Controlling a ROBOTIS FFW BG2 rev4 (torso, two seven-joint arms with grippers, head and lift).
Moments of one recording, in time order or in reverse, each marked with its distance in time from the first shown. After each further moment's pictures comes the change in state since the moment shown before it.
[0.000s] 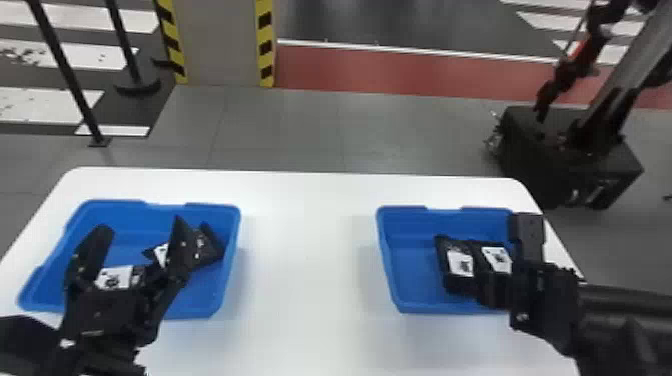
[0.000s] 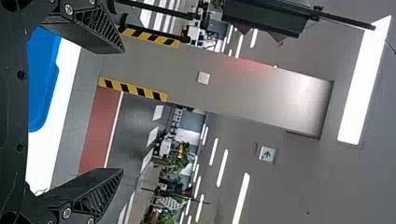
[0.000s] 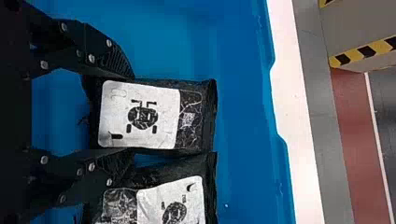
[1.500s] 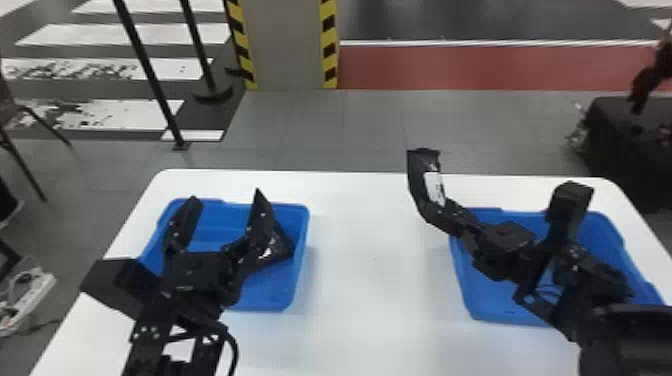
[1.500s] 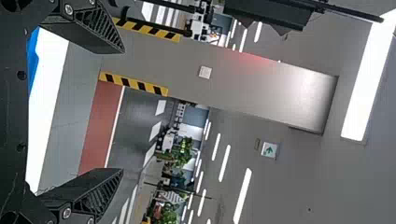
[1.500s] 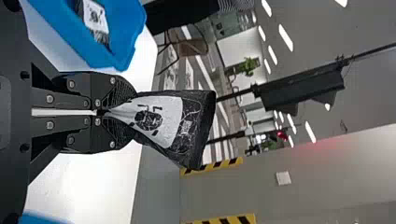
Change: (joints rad) left arm -0.045 0.002 0.006 -0.098 0.011 0.160 0.000; right arm 0.070 -0.002 0.235 0.013 -0.239 -0.776 0.338
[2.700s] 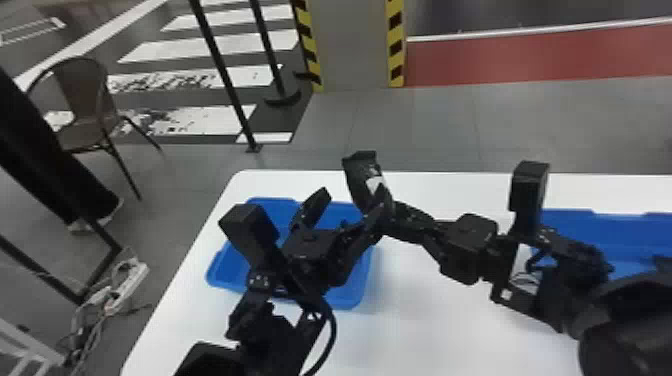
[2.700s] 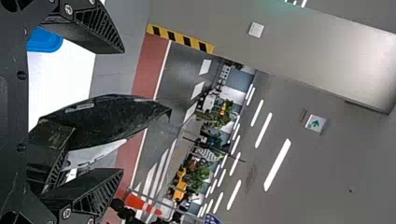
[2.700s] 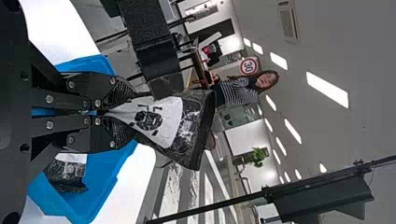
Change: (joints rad) left arm -0.080 0.031 -0.051 -0.113 0.126 0.384 -0.059; right arm -0.152 -0.041 0.372 0.028 -0.140 0.020 0.011
